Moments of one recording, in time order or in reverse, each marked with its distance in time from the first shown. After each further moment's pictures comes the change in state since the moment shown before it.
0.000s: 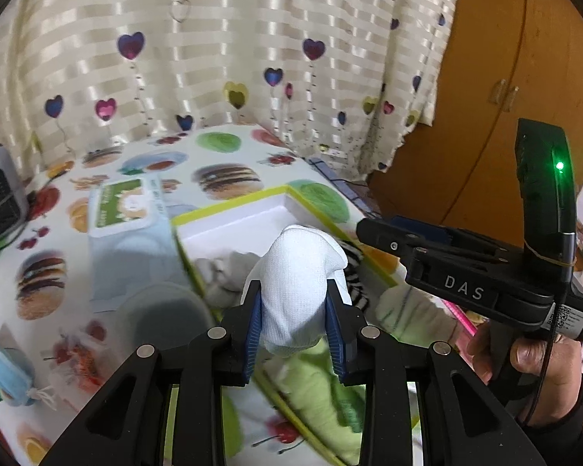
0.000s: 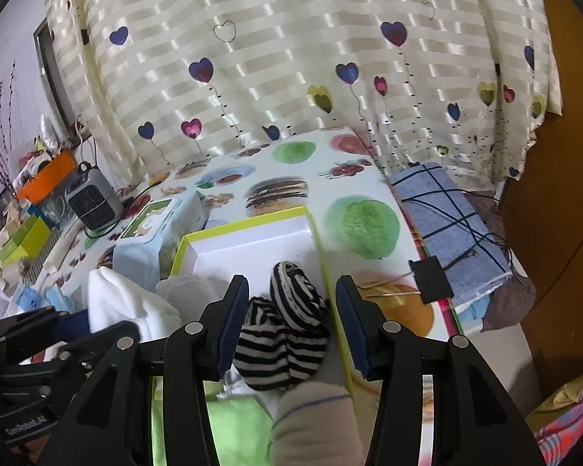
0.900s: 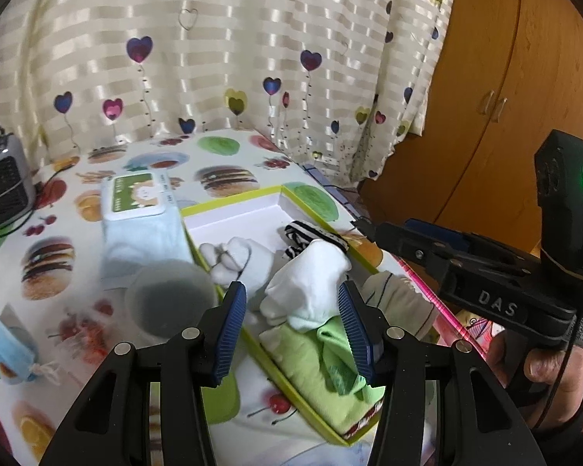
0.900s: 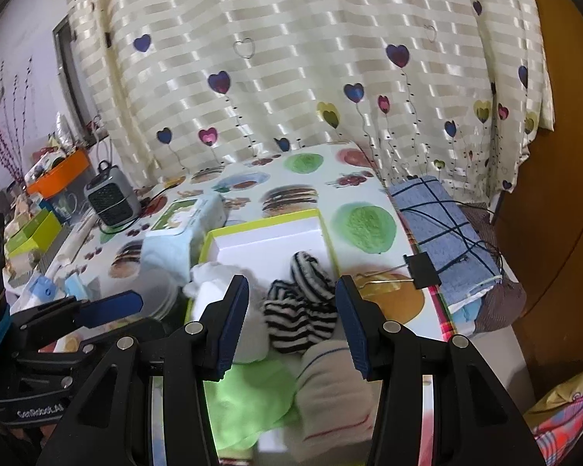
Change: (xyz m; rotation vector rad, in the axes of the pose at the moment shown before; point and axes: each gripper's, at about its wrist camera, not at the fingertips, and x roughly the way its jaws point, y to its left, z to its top) left arm -0.038 0.006 -0.017 -0.029 -0.042 -0.013; right arm -0.045 0.029 -0.015 -0.055 -0.038 0.007
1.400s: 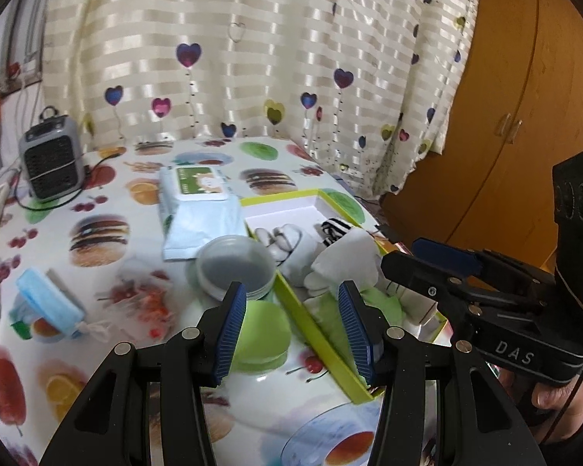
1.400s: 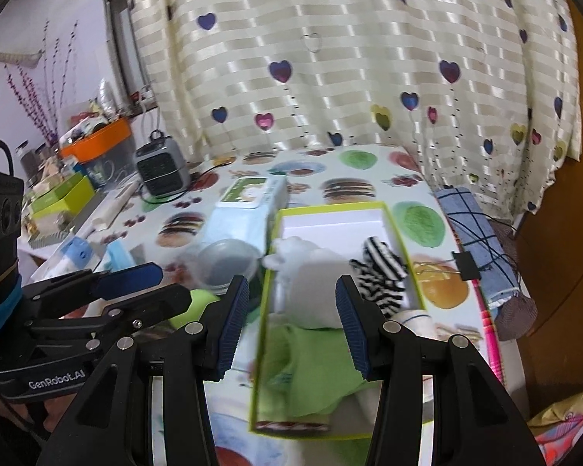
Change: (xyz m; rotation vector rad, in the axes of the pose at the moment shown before) left arm -0.052 0.030 -0.023 -0.073 -0.046 0.072; right arm -0.022 0.068 -0.018 -0.123 0.020 0.080
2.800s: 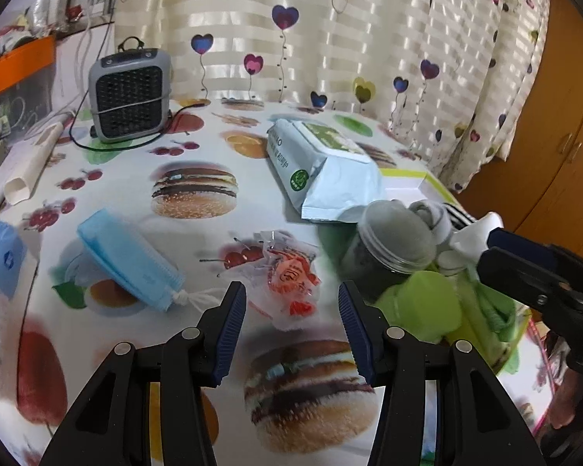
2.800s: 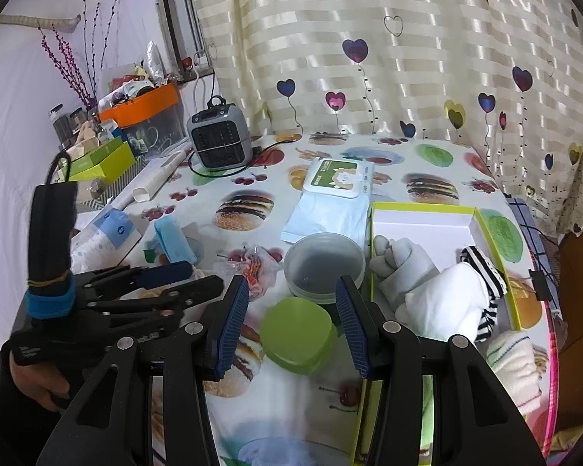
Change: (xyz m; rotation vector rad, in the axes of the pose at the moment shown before) left arm 0.026 0.107 -0.021 -0.125 0.085 0.157; right arm 0.048 0.066 0.007 -0.089 0.079 0.119
